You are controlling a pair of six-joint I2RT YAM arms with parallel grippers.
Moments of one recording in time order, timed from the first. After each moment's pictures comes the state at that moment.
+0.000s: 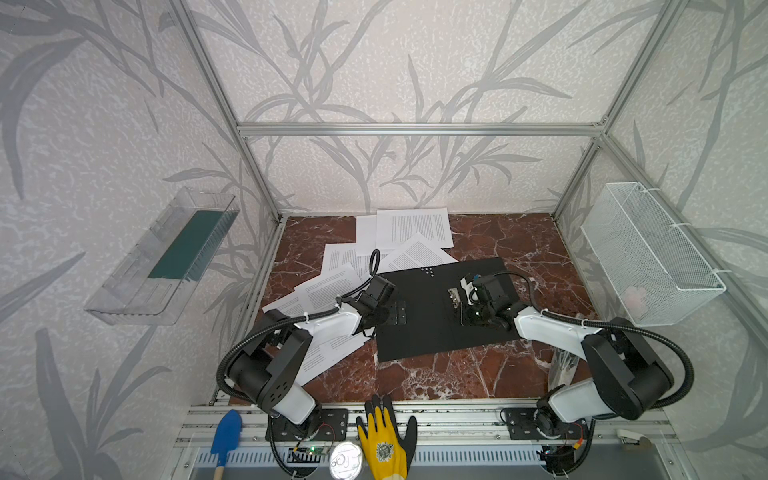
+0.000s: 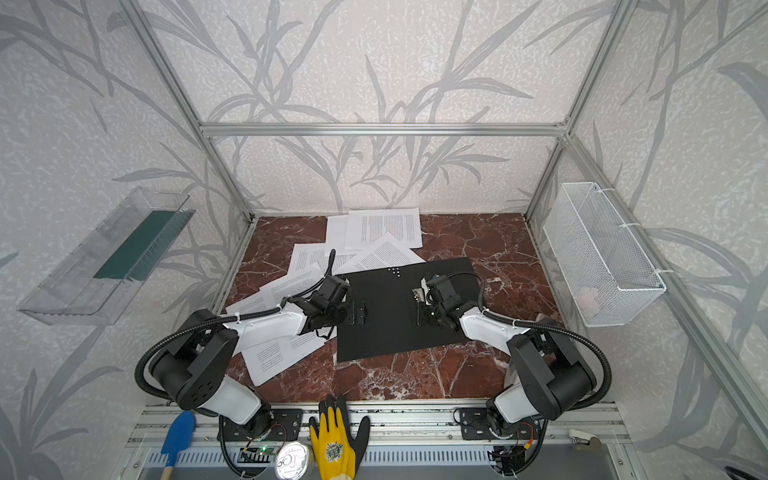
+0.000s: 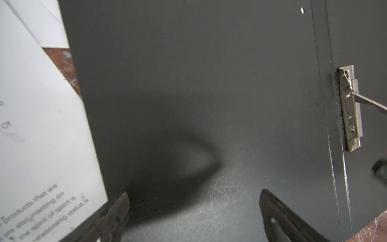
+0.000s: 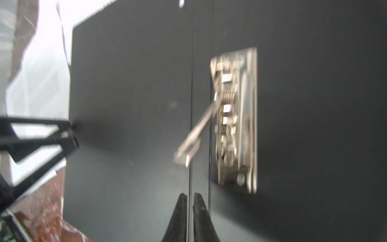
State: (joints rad) left arm -0.58 1.57 0.75 -0.21 0.02 -0.62; right arm 0.47 1.52 0.70 -0.08 -0.25 0.52
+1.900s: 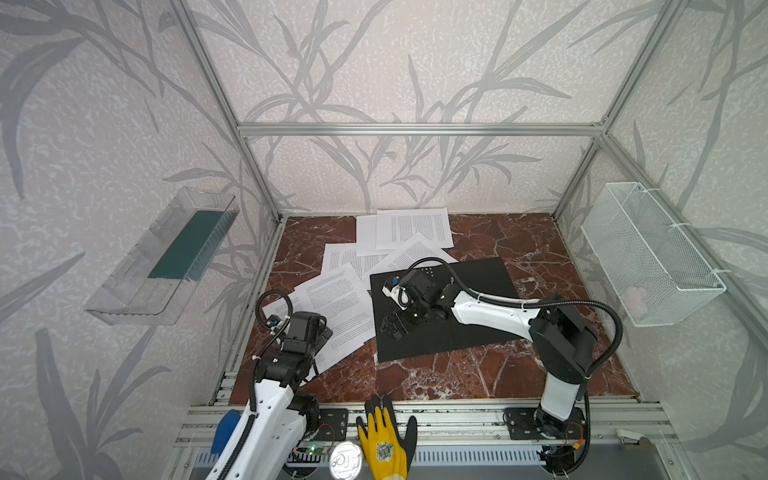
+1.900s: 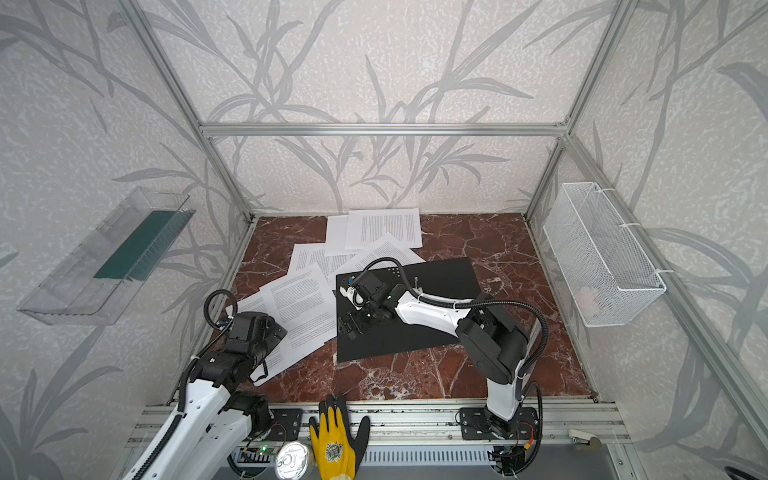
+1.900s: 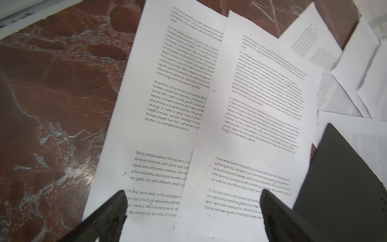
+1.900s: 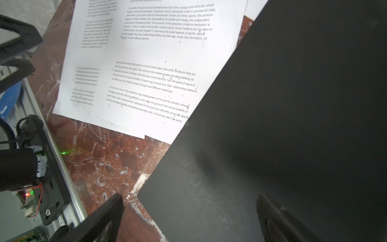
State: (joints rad) left arm -0.10 0.64 0.43 -0.80 -0.31 -1.01; right arm 0.91 1.84 1.23 -0.33 -0.26 0.27
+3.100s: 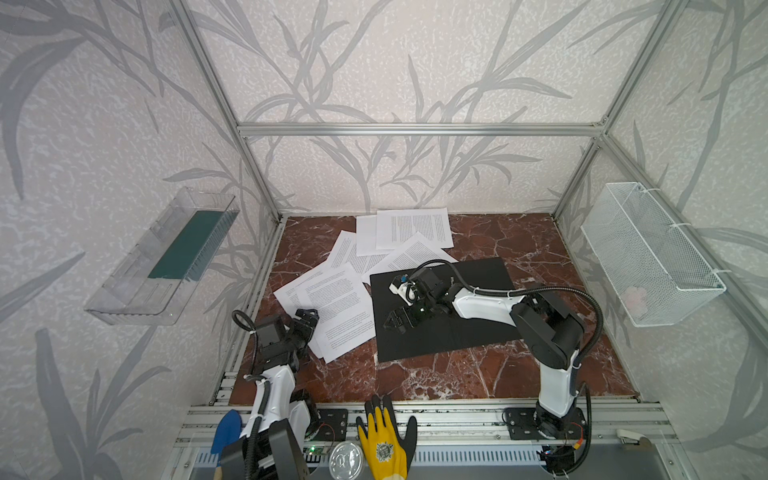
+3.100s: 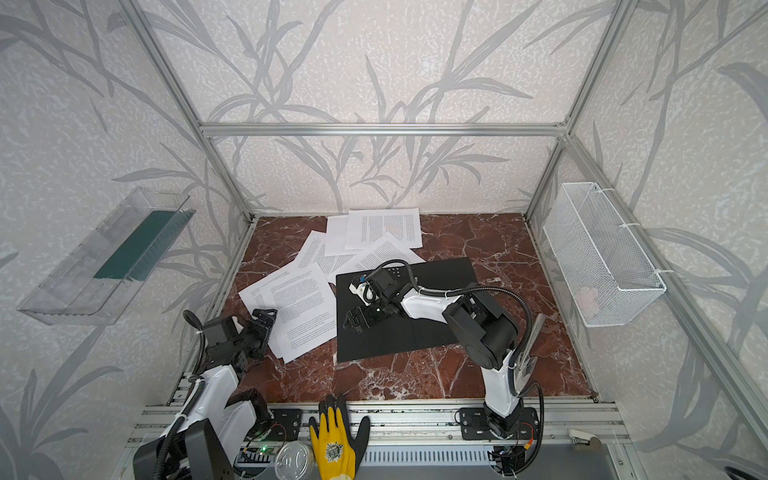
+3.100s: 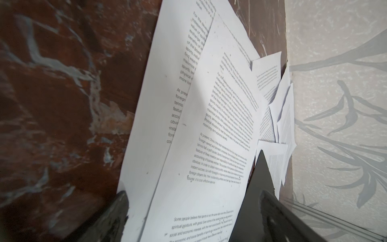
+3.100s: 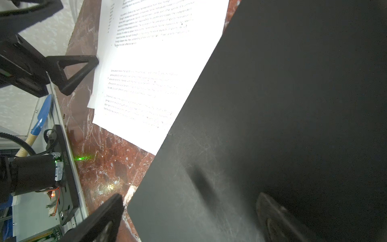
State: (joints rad) left arm 0.41 0.88 0.18 -0.05 0.42 -0.92; right arm 0.80 1.95 1.16 -0.14 -0.49 0.32
